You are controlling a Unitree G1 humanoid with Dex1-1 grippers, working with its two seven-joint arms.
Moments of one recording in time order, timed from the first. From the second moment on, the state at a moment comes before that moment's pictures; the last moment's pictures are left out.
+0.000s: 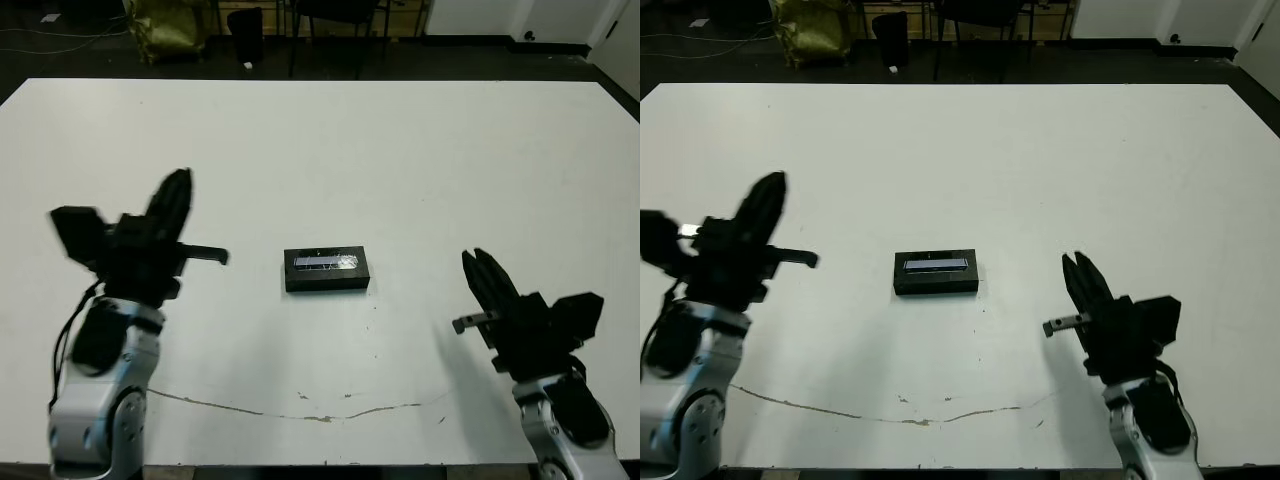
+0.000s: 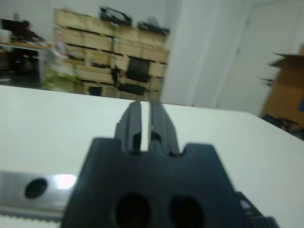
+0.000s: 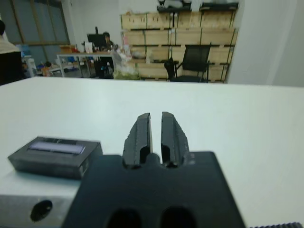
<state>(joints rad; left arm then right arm) 0.04 0.09 0.19 -0.56 -0.27 0.27 -0.13 0.18 -0.24 -0.05 -0.38 0.23 0.03 0.23</state>
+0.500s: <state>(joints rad) 0.16 0.07 0.10 -0.29 -0.04 -0.20 -0.05 0.07 -0.19 -0.04 -0.28 0.19 -0.01 0.19</state>
